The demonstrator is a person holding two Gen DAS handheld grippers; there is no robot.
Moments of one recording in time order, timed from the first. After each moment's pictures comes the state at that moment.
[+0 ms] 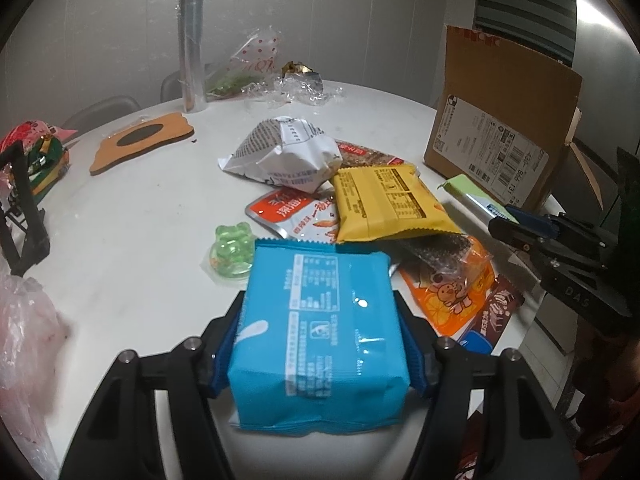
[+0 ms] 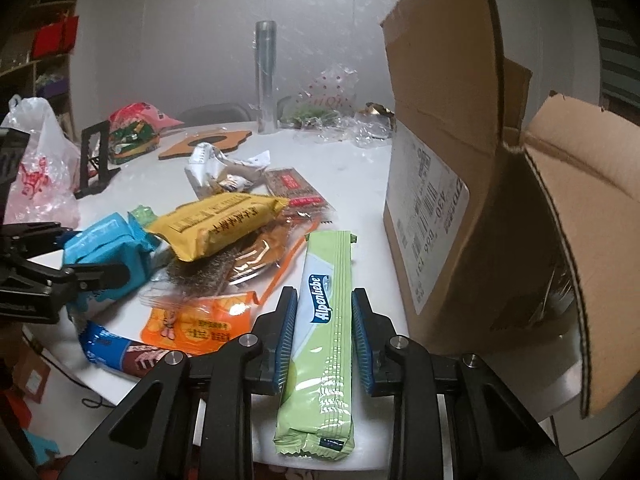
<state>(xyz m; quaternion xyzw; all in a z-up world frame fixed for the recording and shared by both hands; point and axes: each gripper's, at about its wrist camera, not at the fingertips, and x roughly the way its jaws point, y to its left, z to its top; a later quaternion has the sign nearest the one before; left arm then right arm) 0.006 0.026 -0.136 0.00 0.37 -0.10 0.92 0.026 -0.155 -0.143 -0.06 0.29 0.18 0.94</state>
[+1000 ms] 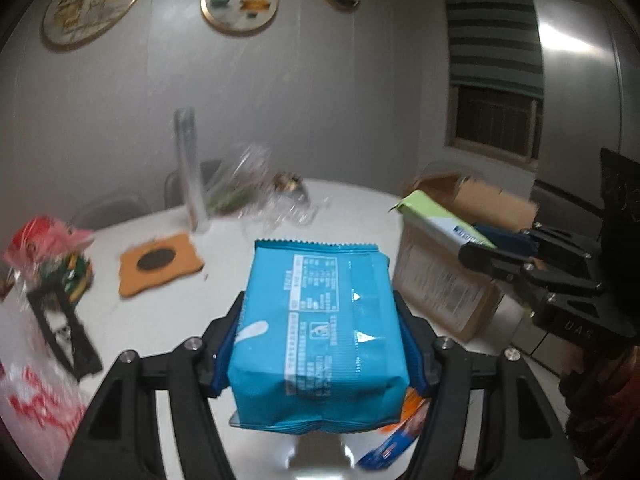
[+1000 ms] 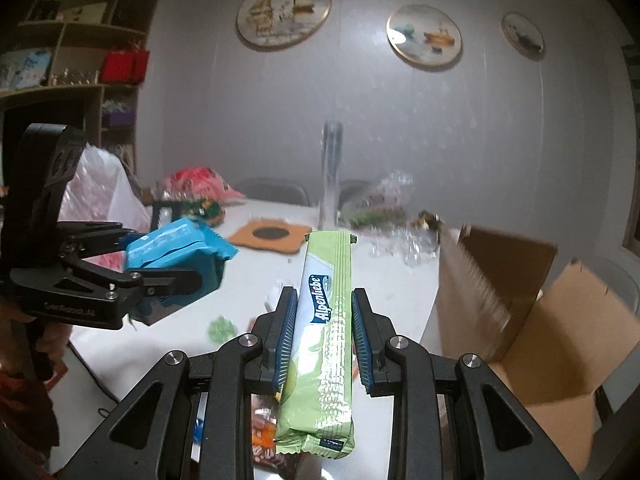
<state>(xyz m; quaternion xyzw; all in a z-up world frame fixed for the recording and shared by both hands) -0.010 0.007 0.007 0.03 0.23 -0.12 0.97 0.004 -0.142 -0.020 -0.08 0.16 0.29 0.94</state>
